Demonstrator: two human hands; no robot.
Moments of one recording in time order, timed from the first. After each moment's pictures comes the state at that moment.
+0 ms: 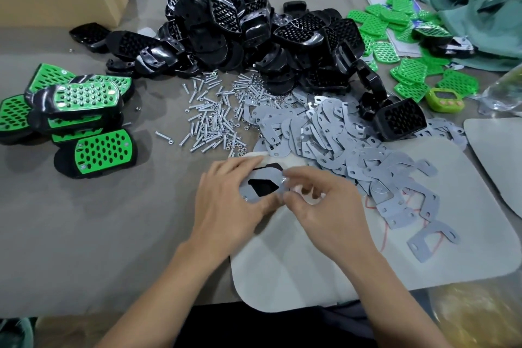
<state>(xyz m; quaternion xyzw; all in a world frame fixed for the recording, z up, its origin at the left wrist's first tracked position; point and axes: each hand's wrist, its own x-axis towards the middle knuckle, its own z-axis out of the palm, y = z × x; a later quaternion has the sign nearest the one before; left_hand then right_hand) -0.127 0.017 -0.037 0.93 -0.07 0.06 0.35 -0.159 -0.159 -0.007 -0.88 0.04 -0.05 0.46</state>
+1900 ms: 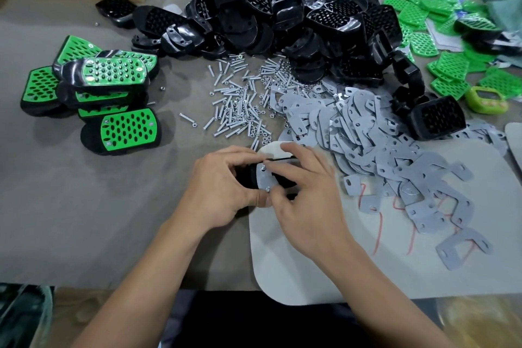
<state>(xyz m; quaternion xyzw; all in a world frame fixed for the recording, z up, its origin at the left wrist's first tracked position) -0.114 0.065 -0.038 0.84 -0.08 -0.01 0.53 -0.148 -0.105 -0.018 -0.90 -0.06 -0.08 0.42</state>
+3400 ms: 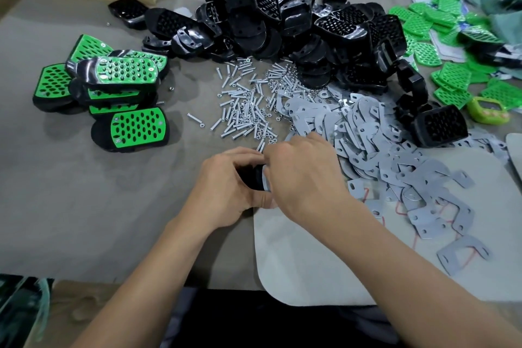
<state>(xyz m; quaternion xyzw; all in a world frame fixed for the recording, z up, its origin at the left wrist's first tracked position) -0.117 0.064 -0.031 0.84 -0.06 -0.03 0.53 -0.114 -0.081 0.036 -0.98 -0.19 0.00 0.02</state>
